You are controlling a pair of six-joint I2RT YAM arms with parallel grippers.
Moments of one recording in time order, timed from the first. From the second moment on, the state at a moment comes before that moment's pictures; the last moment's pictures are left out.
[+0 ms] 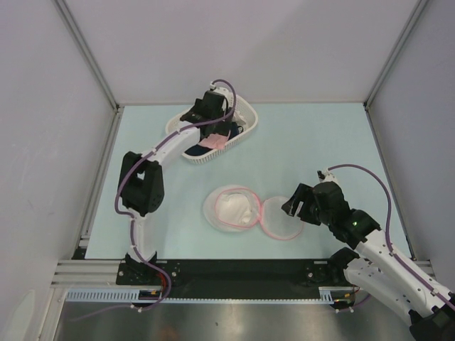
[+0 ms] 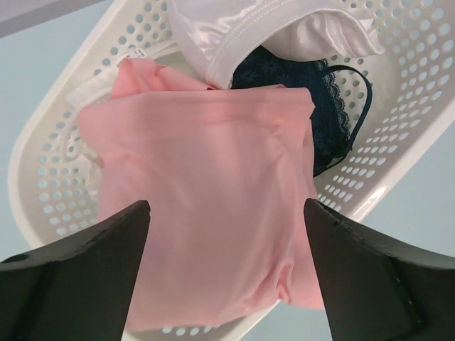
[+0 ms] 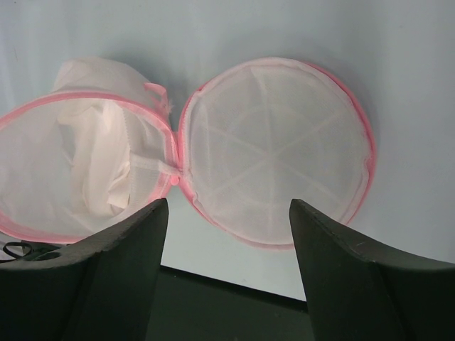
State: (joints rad) left arm -0.49 2.04 1.76 -0.43 -0.32 -0.05; right arm 0.59 0.68 0.56 -0.61 0.06 0.84
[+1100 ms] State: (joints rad) left arm -1.14 1.37 1.10 -0.53 -0.10 -0.22; right arm 0.59 0.66 0.54 -0.64 0.11 0.84
